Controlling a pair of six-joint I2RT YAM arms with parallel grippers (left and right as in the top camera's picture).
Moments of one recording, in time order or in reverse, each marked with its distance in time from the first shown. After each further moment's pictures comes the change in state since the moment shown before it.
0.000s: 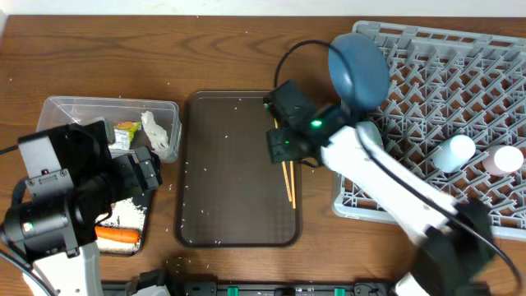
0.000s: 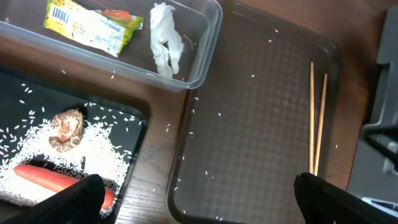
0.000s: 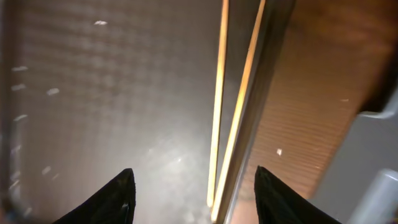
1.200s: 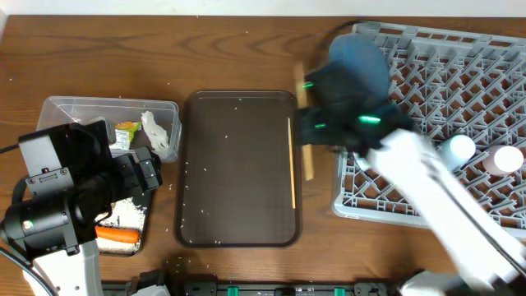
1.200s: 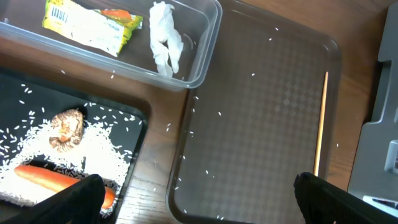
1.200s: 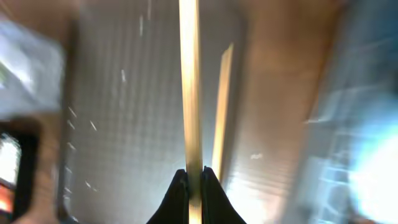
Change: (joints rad) left arm -0.001 0.008 0.000 -0.001 0.000 0.005; right arm -0.165 -0.265 0.040 -0.082 -0.029 -0.007
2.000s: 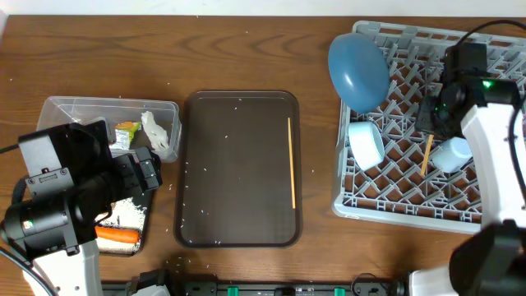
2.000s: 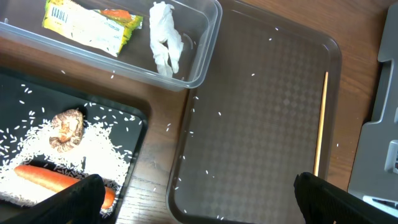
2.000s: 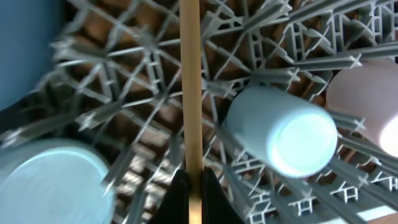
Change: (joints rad) left arm 0.000 0.000 0.000 0.000 0.000 0.000; right arm -0.627 0.145 -0.049 -0.087 0.192 -0.293
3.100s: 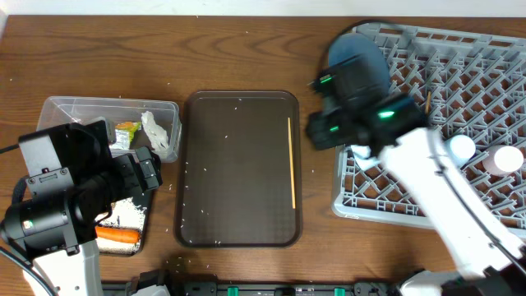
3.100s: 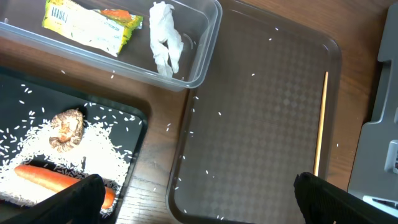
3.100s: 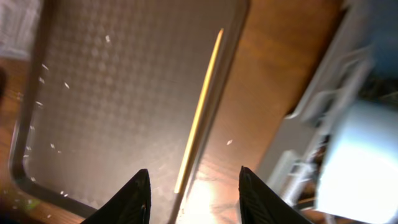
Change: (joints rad) left arm 0.000 0.000 0.000 0.000 0.000 0.000; right arm 0.649 -0.073 0.055 0.024 -0.221 0.088
